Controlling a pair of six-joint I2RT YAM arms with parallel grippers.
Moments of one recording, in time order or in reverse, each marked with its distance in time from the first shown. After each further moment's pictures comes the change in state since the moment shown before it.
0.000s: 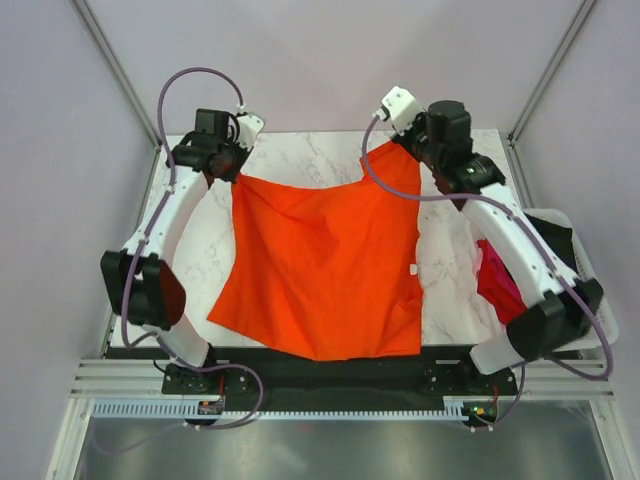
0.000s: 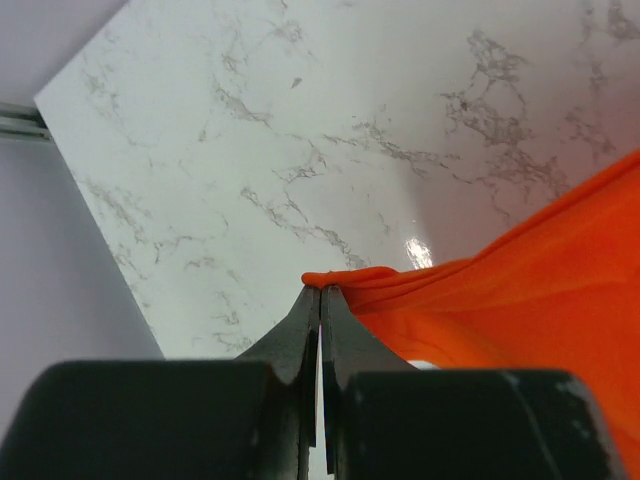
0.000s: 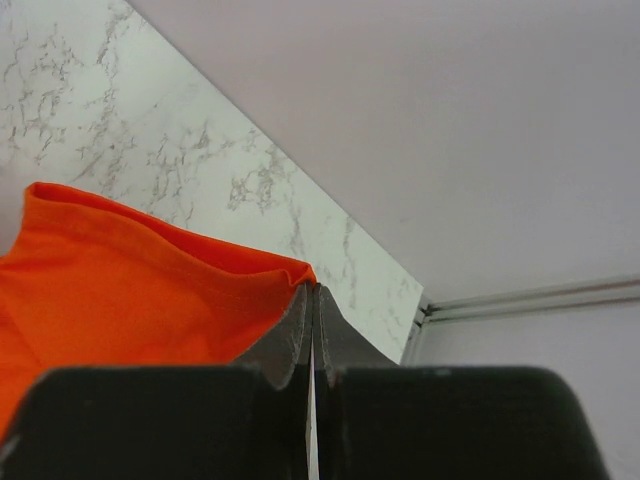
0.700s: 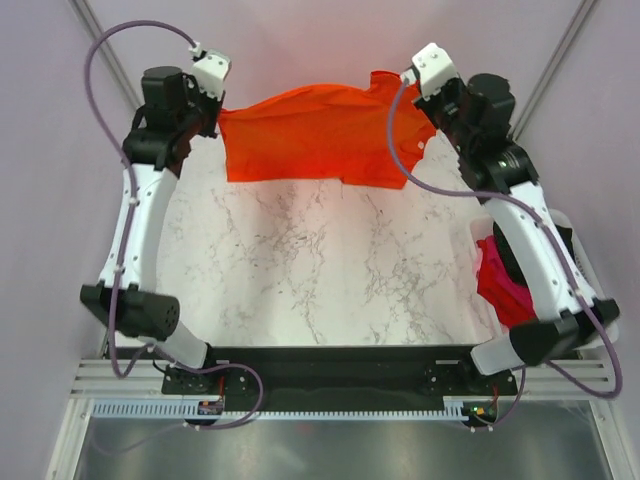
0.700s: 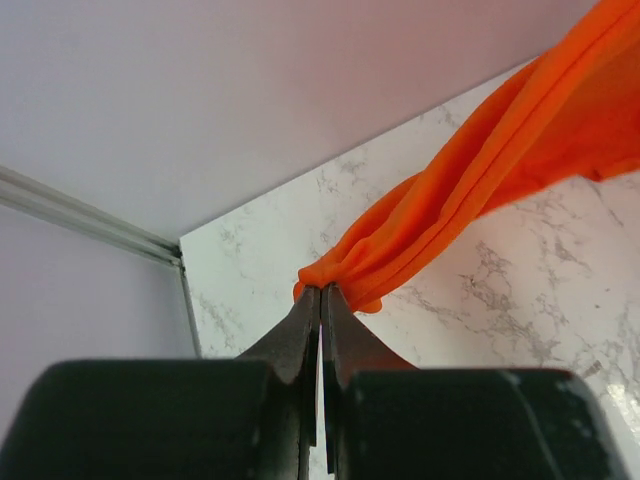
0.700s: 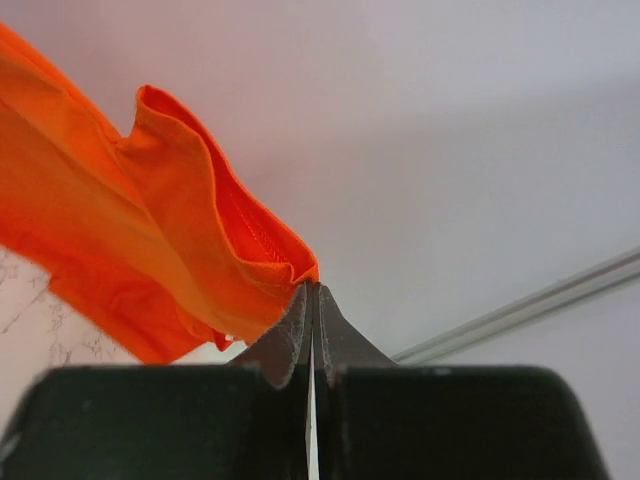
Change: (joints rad) left arm 0.070 0.021 0.319 0.069 0.108 -0.078; right arm -0.043 0.068 0.233 0.058 -0.010 0.029
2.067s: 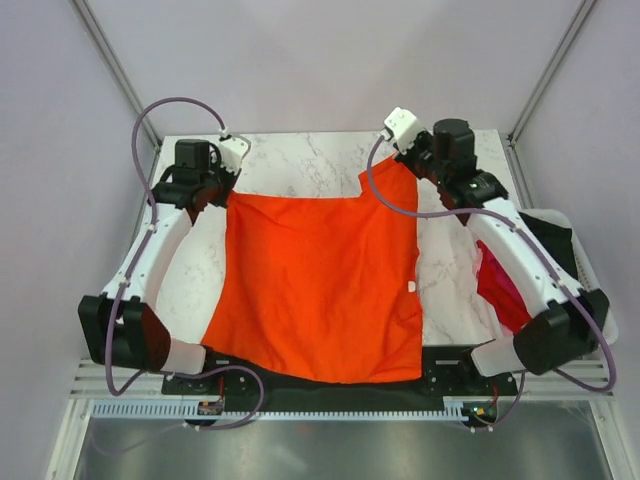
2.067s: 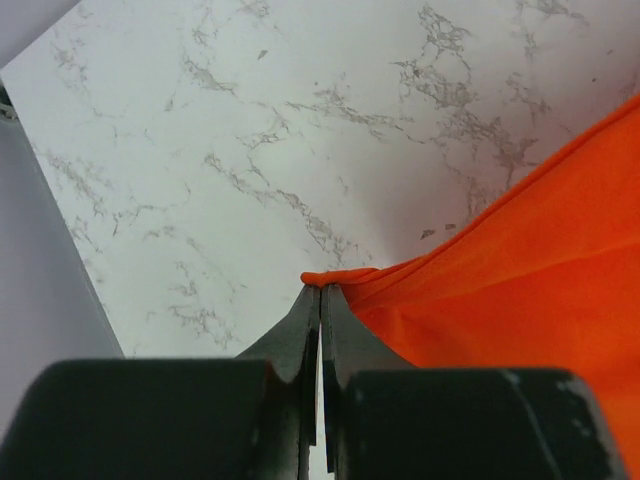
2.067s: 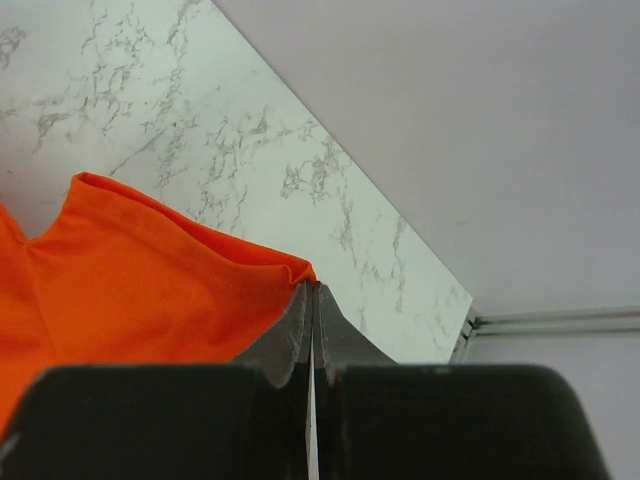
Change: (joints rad) left arm -0.006 -0.297 -0.656 0.046 0.015 0.036; right arm 0.011 -0.154 -0.401 -0.035 -0.135 -0.021
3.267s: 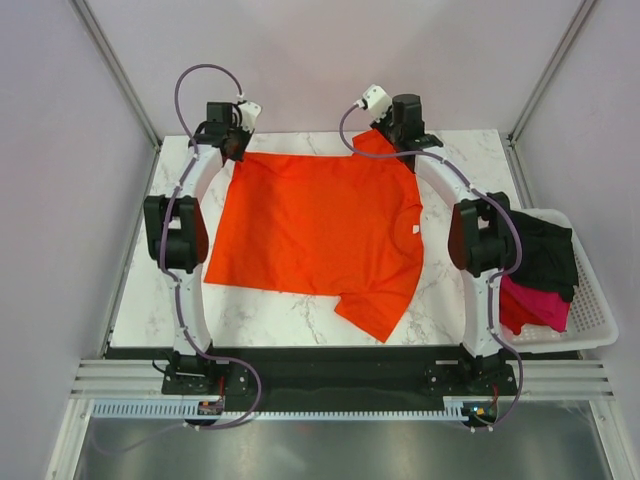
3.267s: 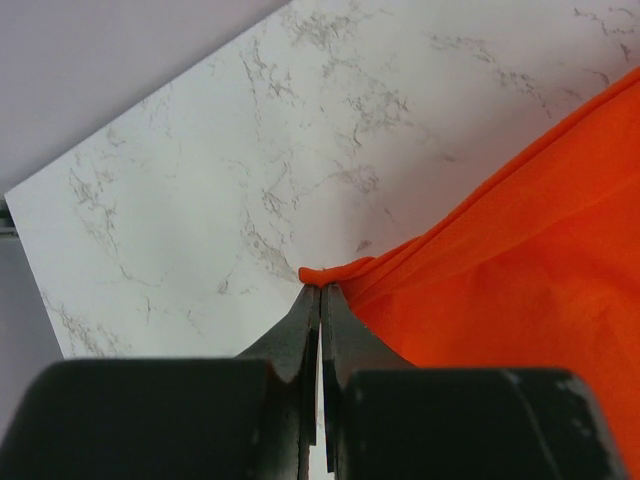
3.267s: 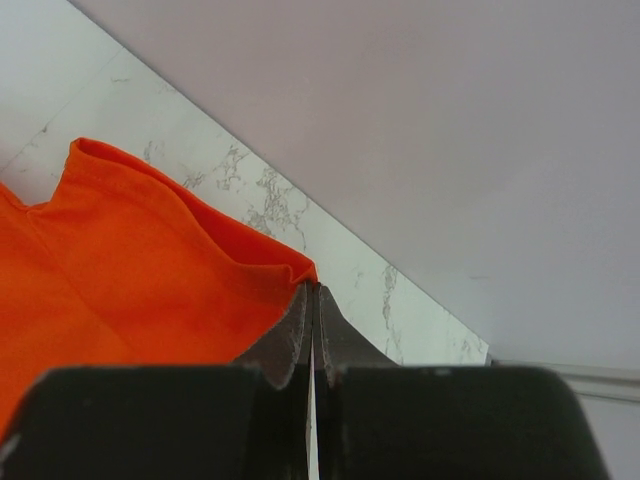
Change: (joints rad) left arm 0.048 0.870 0.687 0.179 -0.048 0.023; right arm -0.066 0.854 0.573 0.246 0.151 -0.021
